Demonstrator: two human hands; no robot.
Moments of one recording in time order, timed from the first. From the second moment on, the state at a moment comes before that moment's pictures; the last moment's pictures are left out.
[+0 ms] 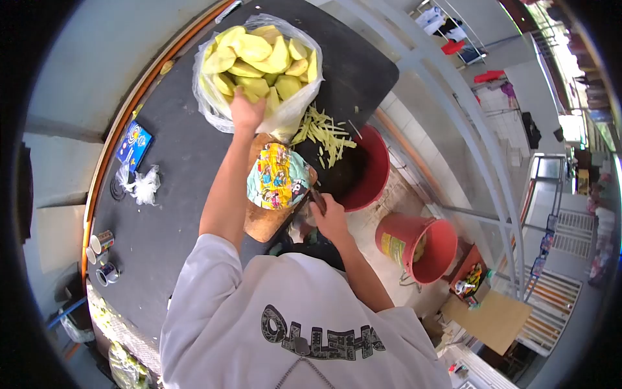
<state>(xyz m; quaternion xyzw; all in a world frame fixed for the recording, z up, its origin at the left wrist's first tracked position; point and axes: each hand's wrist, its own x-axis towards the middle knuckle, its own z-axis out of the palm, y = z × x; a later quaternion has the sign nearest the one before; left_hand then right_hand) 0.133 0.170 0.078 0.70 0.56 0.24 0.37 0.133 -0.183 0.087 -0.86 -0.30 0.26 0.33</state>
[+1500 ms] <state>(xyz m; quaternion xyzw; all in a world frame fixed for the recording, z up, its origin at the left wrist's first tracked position) -0.014 0.007 -0.047 0.79 0.25 0.29 0.47 0.111 -0.162 0.068 -0.82 -0.38 0.34 0.26</state>
